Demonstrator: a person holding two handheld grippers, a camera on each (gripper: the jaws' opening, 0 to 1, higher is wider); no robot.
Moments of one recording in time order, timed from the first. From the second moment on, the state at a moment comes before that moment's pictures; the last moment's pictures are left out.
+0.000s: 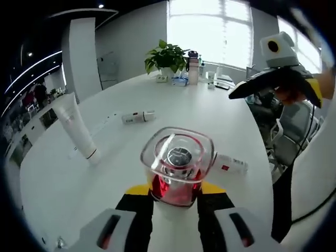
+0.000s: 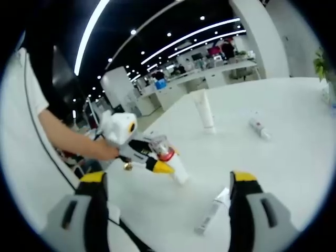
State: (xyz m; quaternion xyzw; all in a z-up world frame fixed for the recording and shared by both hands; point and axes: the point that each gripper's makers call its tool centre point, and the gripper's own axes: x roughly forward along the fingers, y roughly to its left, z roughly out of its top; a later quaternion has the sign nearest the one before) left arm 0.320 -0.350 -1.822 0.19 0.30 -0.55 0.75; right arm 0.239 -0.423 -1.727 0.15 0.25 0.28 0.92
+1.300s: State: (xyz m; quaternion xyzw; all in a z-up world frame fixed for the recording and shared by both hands) left arm 0.316 -0.360 -1.816 0.14 0.27 -0.62 0.72; right arm 0.248 -0.422 -1.747 0.14 0.28 0.28 0.91
